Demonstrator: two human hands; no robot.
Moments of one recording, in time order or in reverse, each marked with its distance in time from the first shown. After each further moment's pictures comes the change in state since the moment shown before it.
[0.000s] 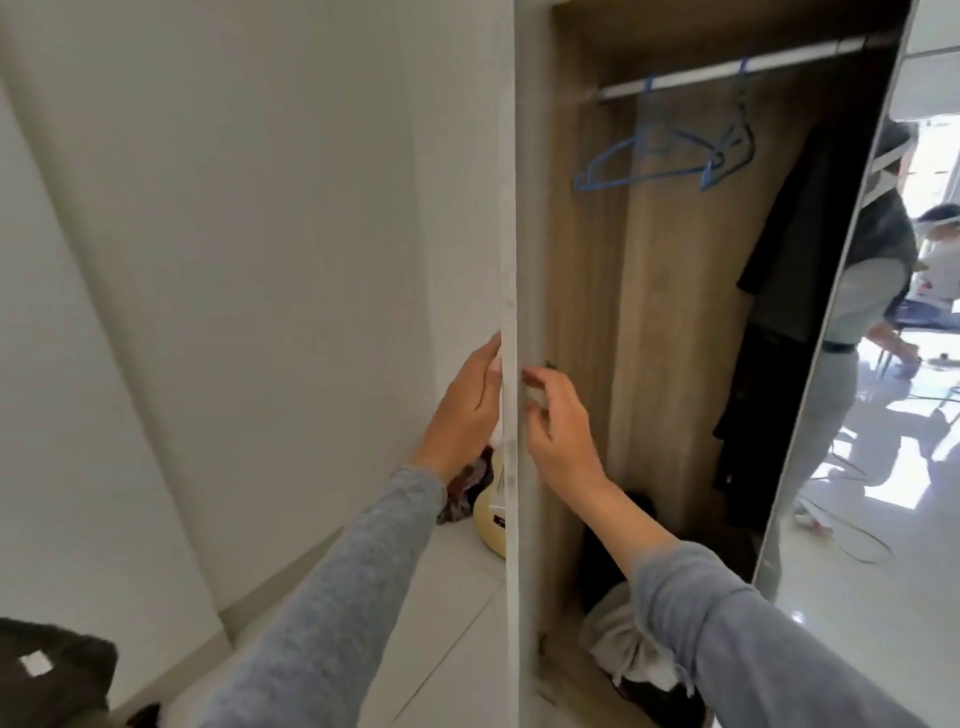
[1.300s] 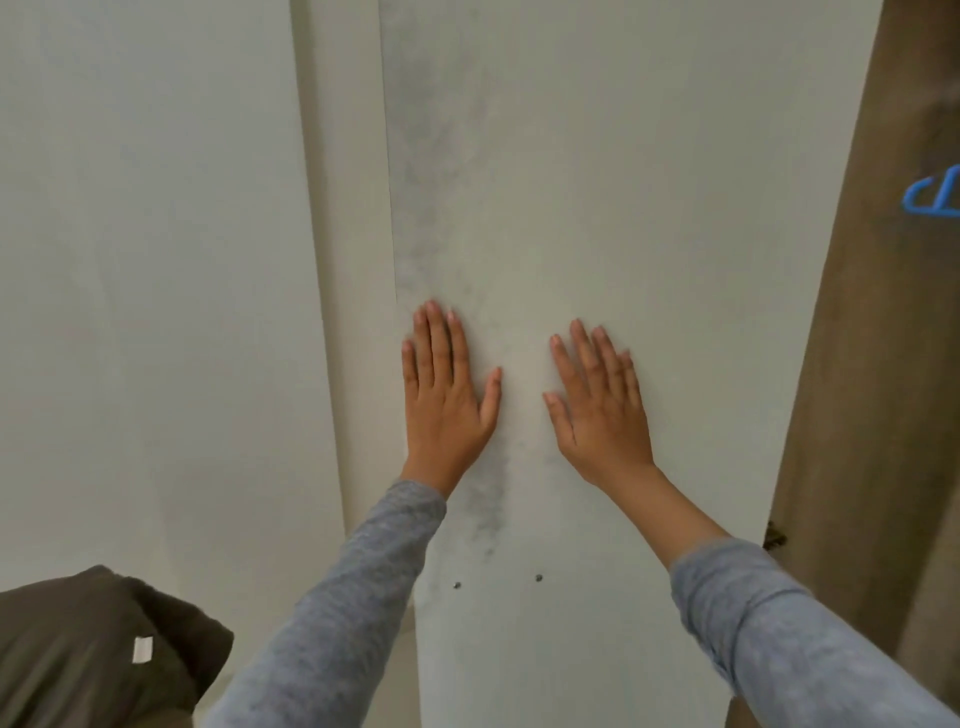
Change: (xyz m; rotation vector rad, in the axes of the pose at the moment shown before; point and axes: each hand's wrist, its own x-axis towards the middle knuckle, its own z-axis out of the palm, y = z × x) left_hand 0.138 -0.130 -0.109 1.424 0.816 -0.020; right_hand 0.233 0.085 0.158 -0.362 -0.082 -0.611
